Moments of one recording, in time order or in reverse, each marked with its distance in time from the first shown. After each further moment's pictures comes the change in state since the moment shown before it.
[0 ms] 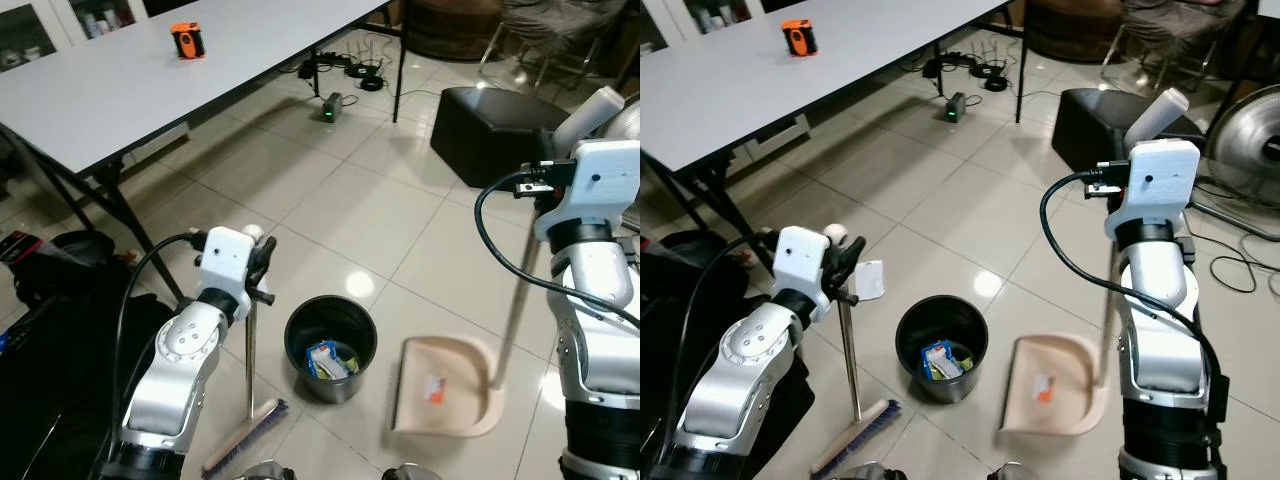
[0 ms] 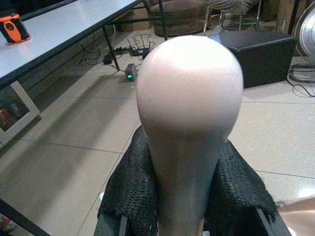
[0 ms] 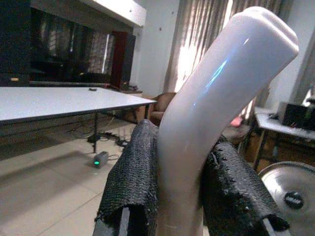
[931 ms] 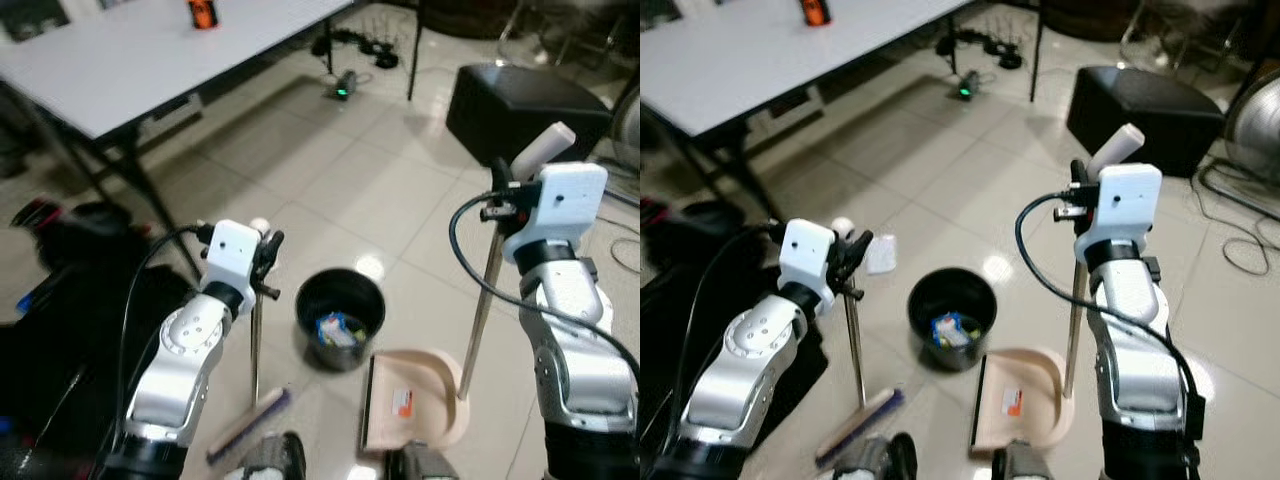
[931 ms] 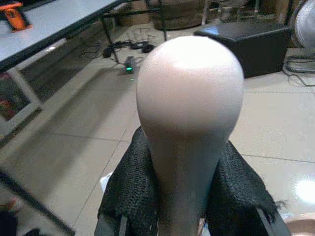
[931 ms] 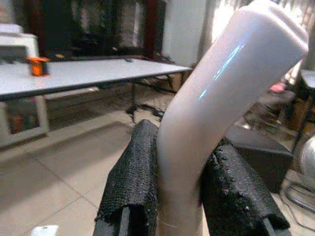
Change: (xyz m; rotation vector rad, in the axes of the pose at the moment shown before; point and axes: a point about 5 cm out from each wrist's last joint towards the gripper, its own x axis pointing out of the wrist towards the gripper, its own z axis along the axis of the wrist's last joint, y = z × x) left arm 0.006 -0.004 0.006 0.006 -0.025 -0.036; right arm -0.017 0.022 -0.013 0.087 0.115 0.066
